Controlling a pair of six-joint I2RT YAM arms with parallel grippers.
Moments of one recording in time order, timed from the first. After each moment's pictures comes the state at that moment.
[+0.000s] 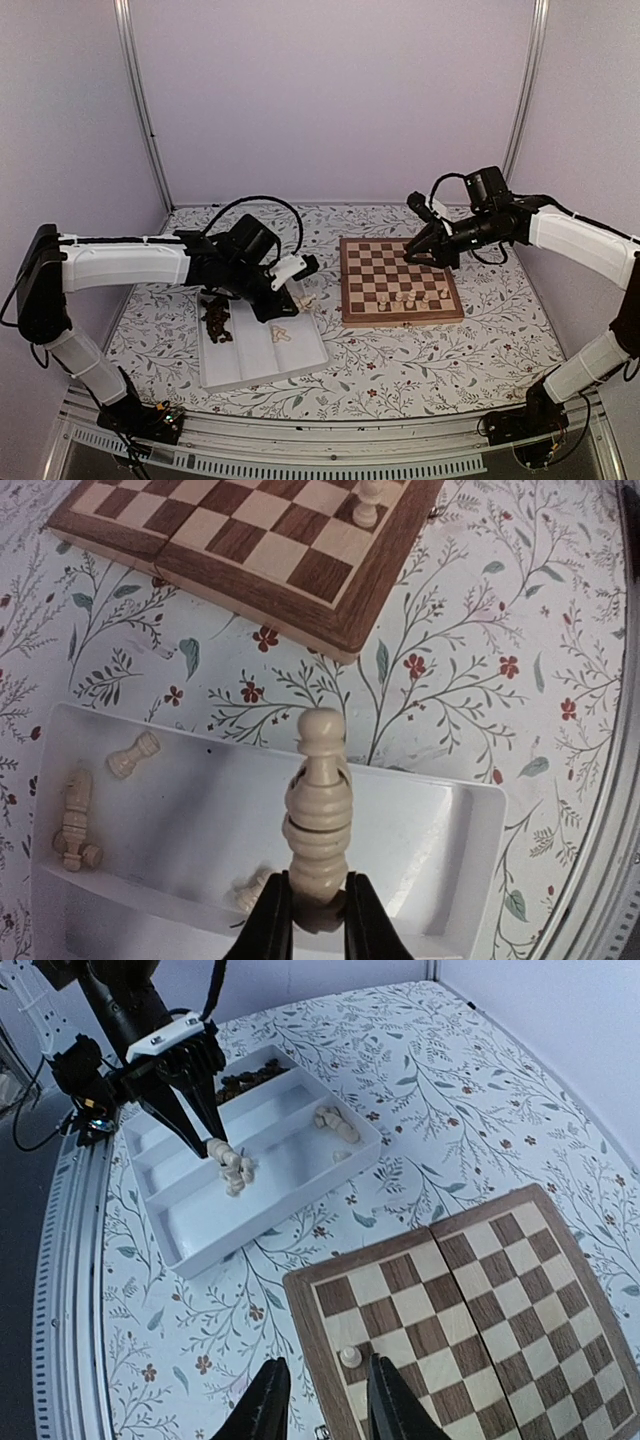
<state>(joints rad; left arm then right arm) -0.83 1.60 1.09 -0.48 0.18 0.18 0.42 1.43 1.13 -0.52 -0.72 -0.53</state>
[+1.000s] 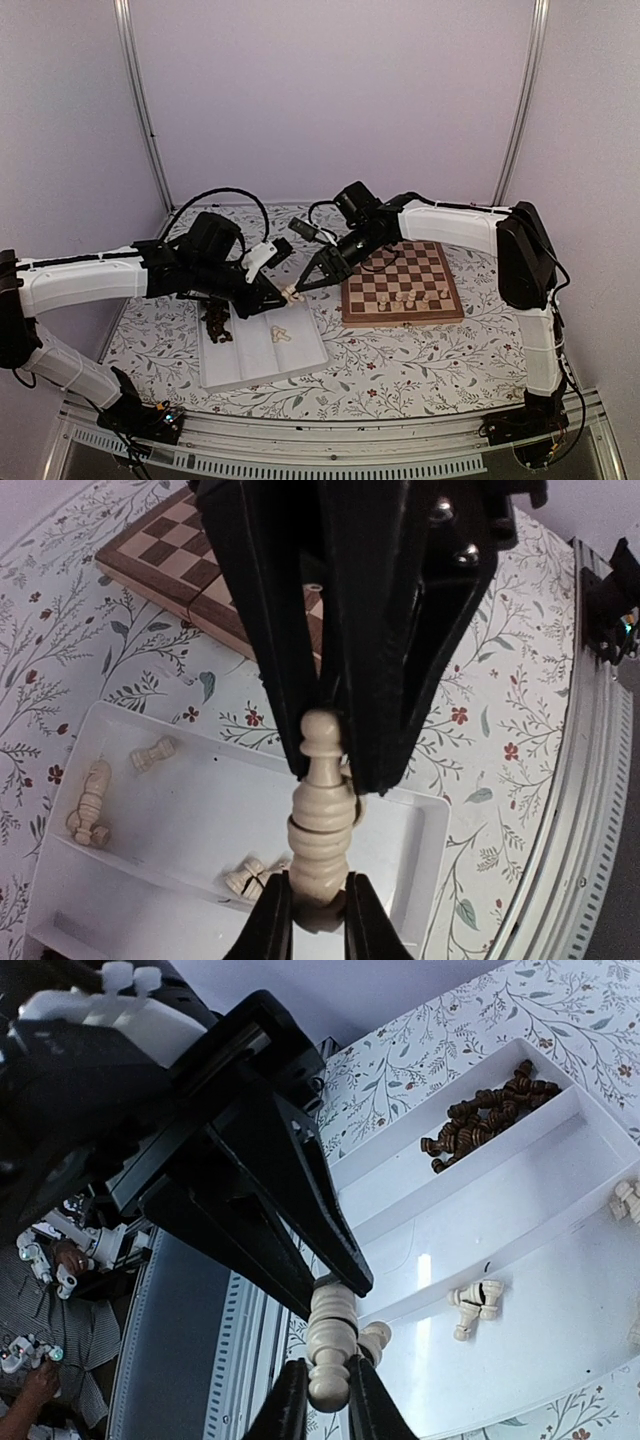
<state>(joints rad) -0.78 1.35 0.90 -0.33 0.27 0.07 0.78 2.18 1.81 -0.61 -1.11 -0.16</state>
